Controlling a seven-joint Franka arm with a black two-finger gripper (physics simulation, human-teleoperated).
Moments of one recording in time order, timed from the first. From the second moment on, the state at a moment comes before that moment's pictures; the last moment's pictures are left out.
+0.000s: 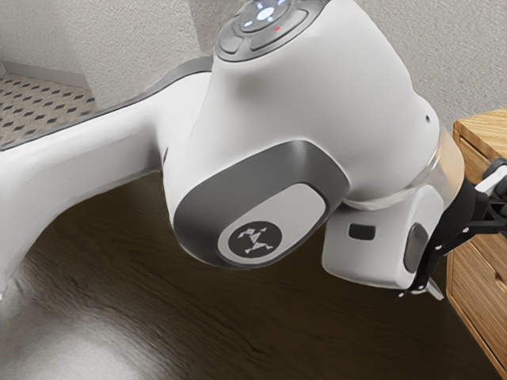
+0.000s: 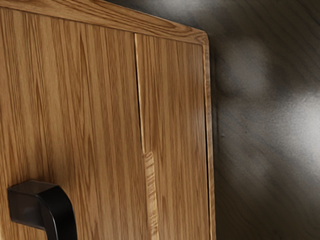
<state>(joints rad) -1.04 0.02 0.38 -1.55 0.11 2.09 1.62</state>
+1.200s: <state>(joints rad) -0.93 0.14 0.37 -1.47 0.02 2.10 1.63</state>
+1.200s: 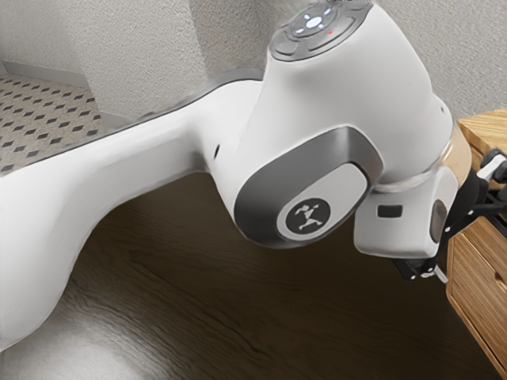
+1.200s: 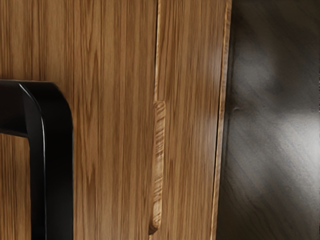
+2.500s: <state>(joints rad) -0.94 -0.05 0.39 -1.66 -0.01 2.09 1.59</state>
